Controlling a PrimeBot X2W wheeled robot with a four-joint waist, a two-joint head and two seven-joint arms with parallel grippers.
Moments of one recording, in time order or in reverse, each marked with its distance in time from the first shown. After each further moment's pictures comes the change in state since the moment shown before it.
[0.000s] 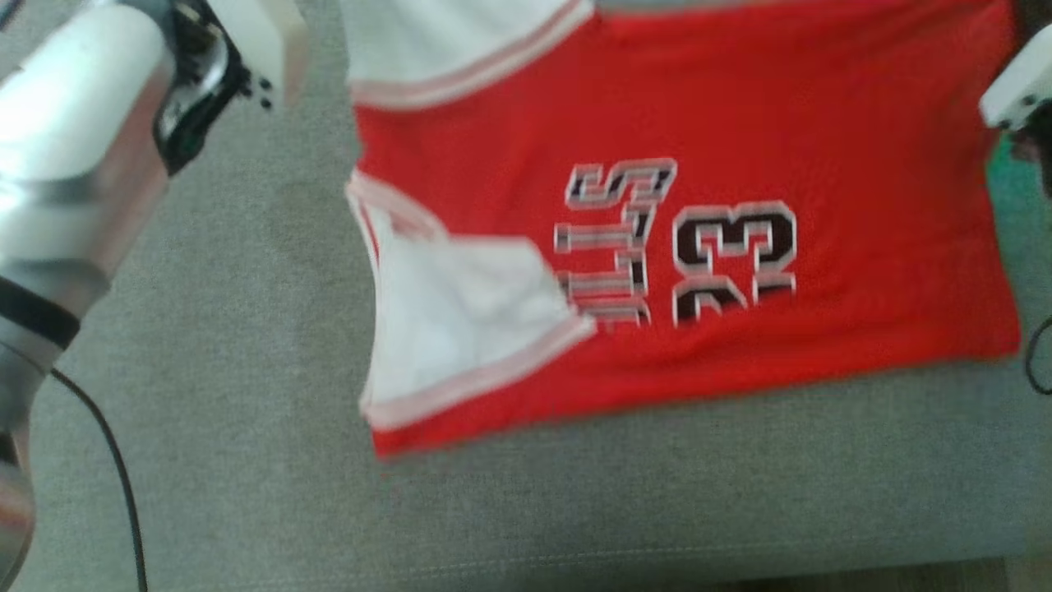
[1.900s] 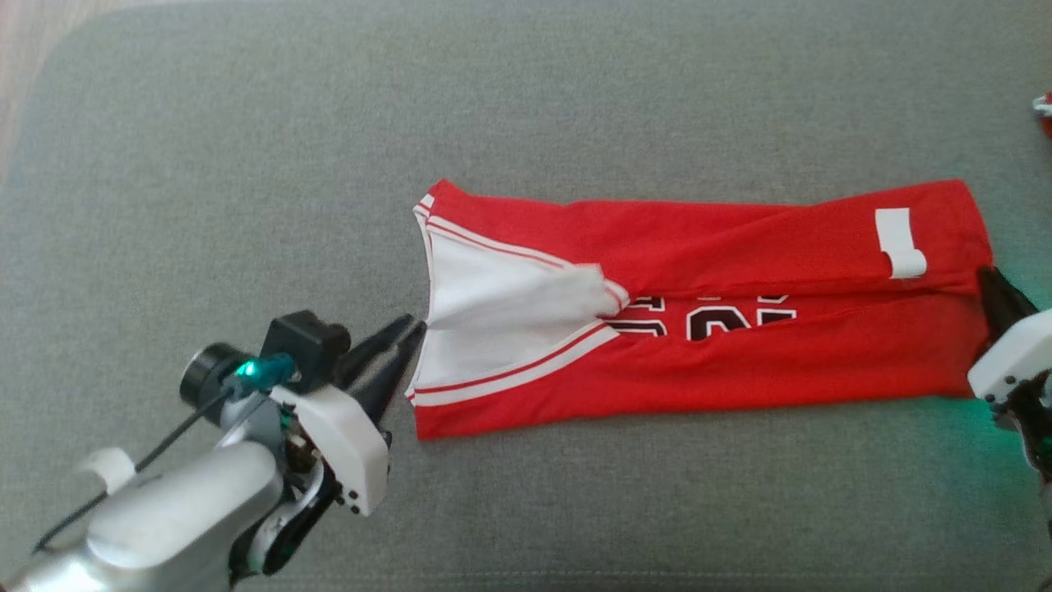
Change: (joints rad) left arm 0.655 0.251 -0.111 -0.693 -0.146 0.345 -0.046; right arm 0.638 -0.058 -0.079 -0.350 0.172 0.000 0.011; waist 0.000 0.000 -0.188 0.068
